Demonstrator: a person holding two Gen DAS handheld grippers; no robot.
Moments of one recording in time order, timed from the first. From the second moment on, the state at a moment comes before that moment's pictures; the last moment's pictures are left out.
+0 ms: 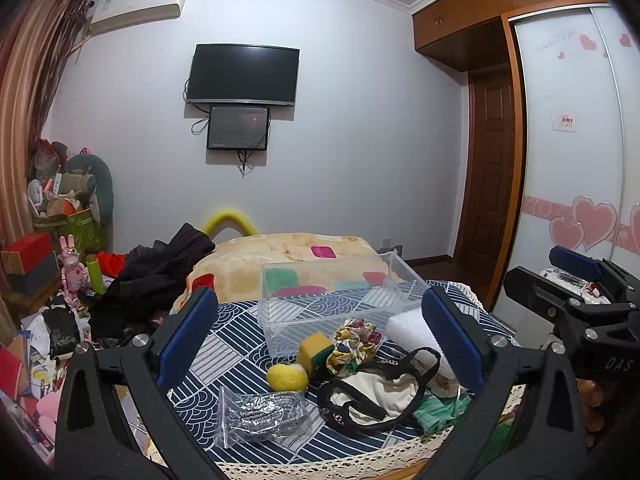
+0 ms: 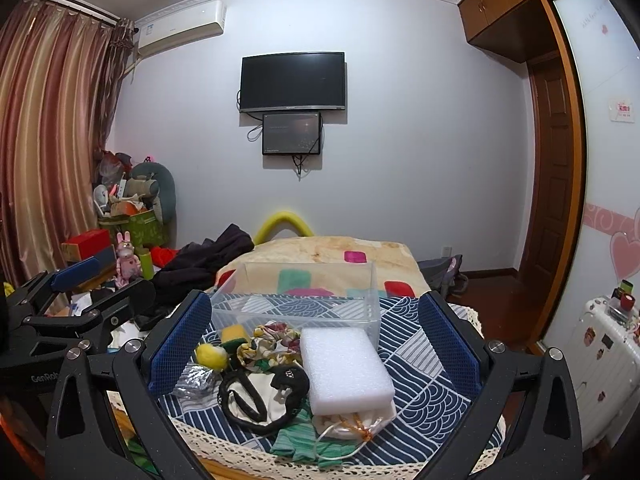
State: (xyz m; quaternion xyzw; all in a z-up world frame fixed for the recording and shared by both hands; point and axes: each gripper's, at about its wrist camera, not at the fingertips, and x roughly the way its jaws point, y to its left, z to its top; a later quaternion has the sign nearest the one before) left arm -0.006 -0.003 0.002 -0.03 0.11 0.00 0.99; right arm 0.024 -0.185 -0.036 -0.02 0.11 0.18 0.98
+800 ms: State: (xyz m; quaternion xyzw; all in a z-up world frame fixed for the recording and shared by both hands) left arm -0.009 -0.003 0.004 -0.04 0.11 0.00 0.99; right arm 0.021 -0.182 -0.033 -0.03 0.11 0.18 0.98
